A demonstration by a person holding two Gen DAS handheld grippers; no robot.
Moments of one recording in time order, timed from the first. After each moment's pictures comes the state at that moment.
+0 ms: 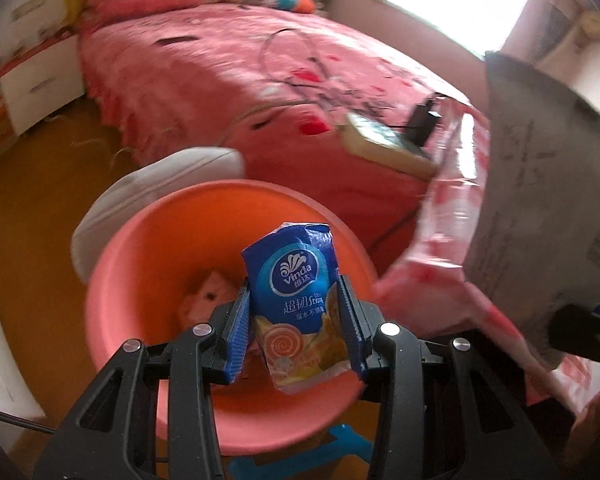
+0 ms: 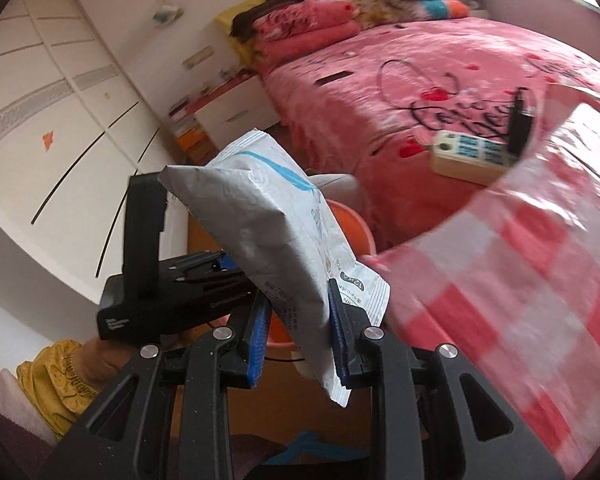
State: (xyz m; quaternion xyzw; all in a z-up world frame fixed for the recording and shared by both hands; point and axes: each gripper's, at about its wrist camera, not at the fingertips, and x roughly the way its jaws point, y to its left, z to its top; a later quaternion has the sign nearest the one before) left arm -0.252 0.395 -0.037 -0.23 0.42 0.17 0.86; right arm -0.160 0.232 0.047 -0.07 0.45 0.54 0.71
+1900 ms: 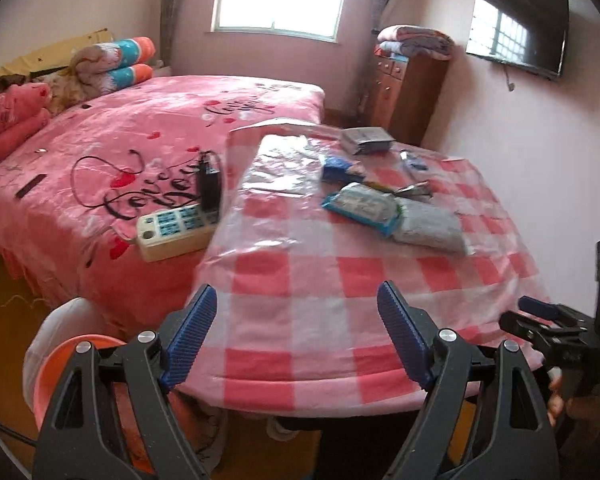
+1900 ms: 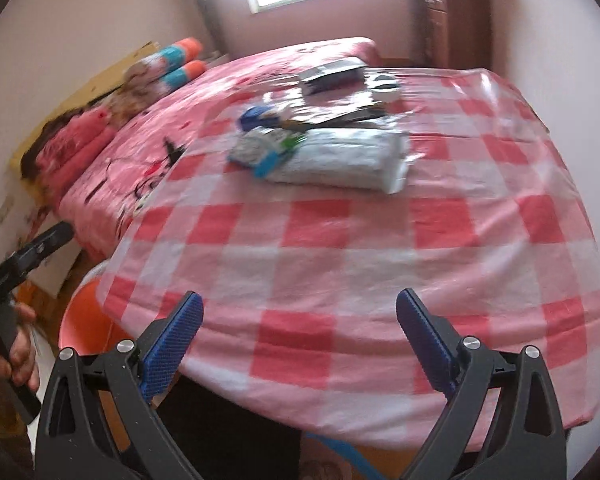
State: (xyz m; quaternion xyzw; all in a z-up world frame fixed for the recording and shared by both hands) left arm -0.167 0.216 0.081 -0.06 0.36 -0.05 0.93; right arm -0.142 -0.064 0.048 0.08 0.44 0.14 0.89
